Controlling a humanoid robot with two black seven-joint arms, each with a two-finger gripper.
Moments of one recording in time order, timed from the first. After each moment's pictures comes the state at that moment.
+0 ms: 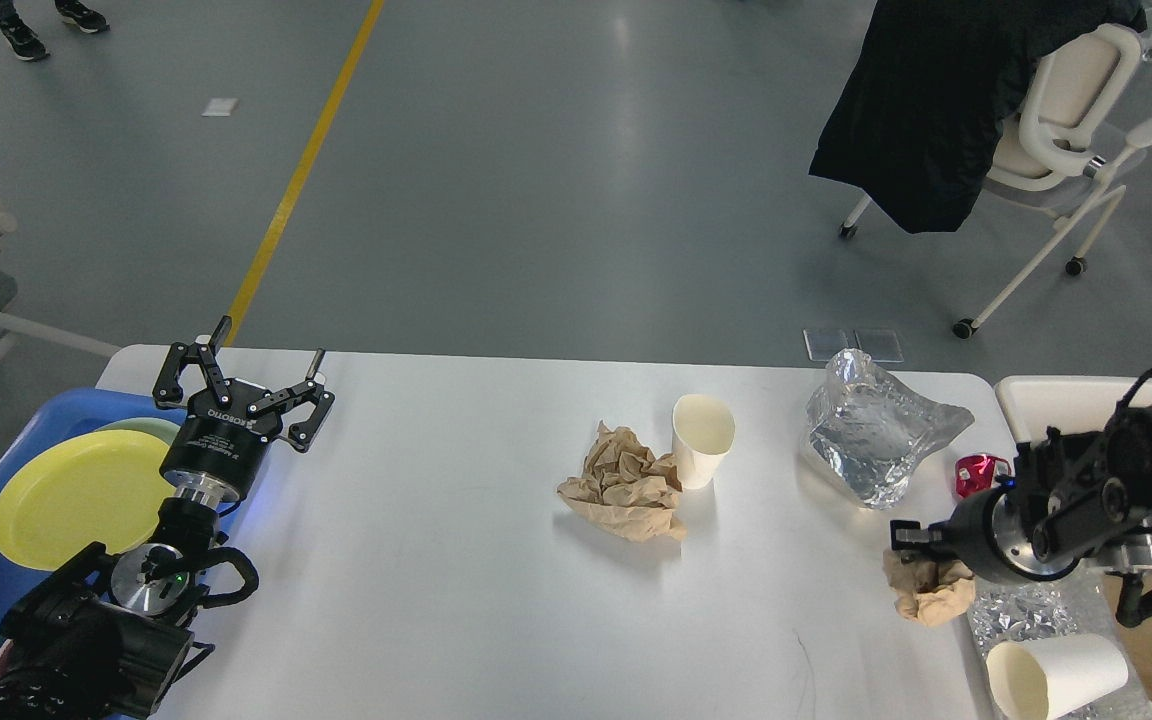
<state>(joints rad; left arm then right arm) -0.53 0.16 -1.08 -0.38 -0.29 -0.83 -0.07 1.70 -0.27 -1.47 1.60 -0.13 -0.18 0.16</state>
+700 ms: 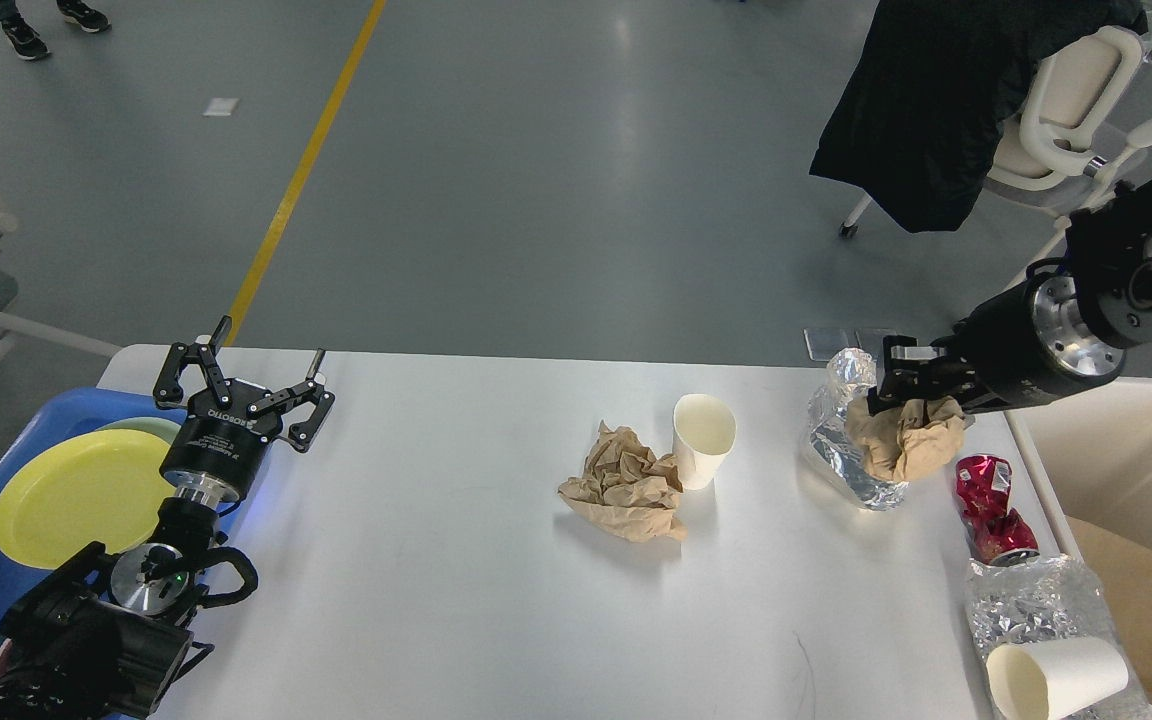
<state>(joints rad) -0.53 0.16 -1.08 -0.38 -0.29 -0.83 -0.07 2.17 -0.48 -1.38 1.54 -0.19 0.34 0.16</state>
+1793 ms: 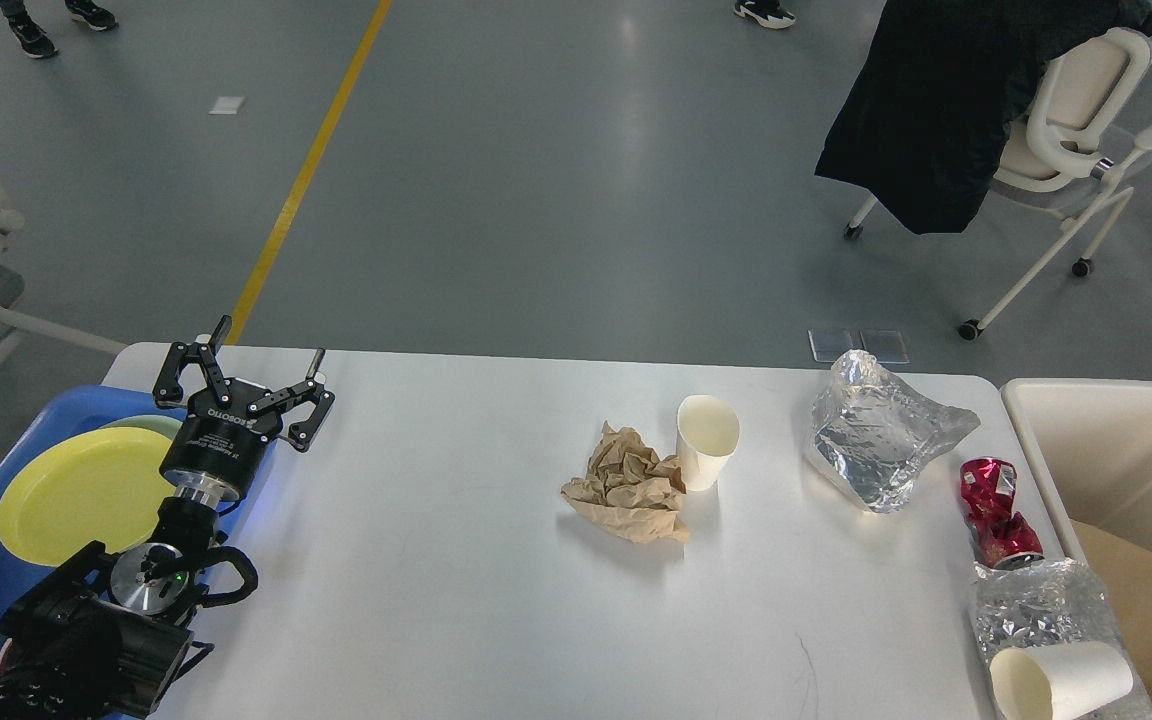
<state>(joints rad) -0.53 0.16 -1.08 -0.38 -0.29 -0.83 -0.07 0.64 -0.51 -1.13 -0.09 0.20 0.01 -0.01</state>
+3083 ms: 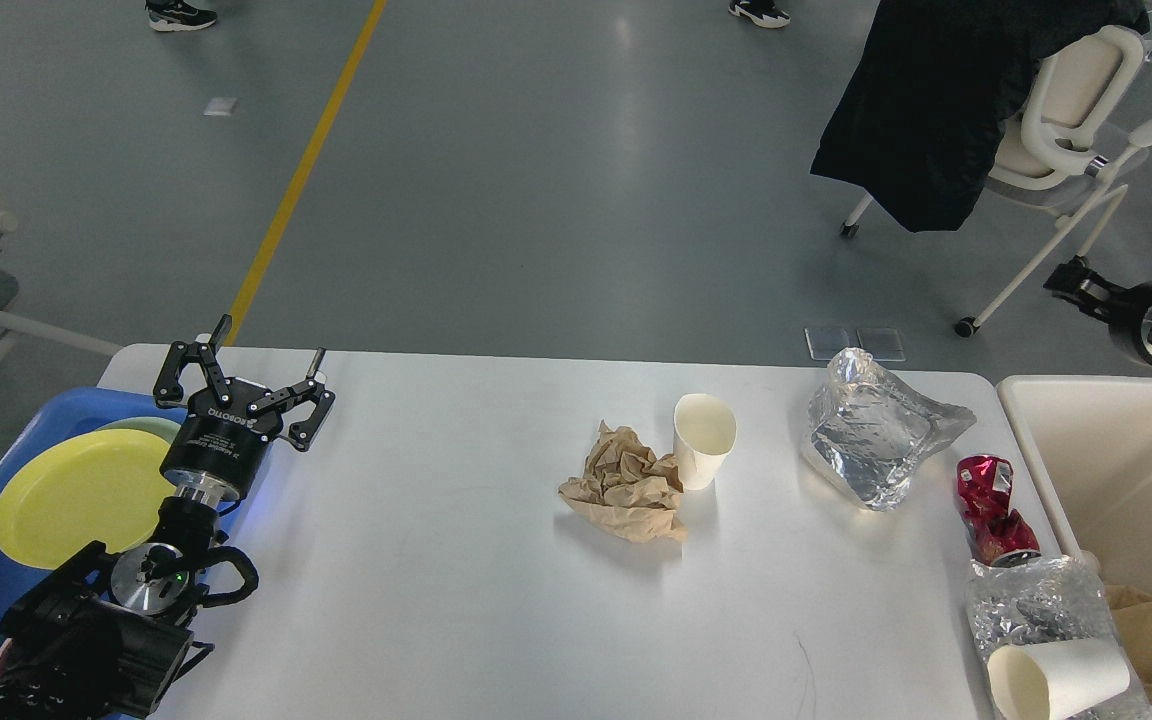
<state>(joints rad) -0.53 0.16 -1.08 -0.38 -0.29 -0.83 -0.07 1.40 -0.54 -1.07 0.72 -0.02 0.10 0.00</state>
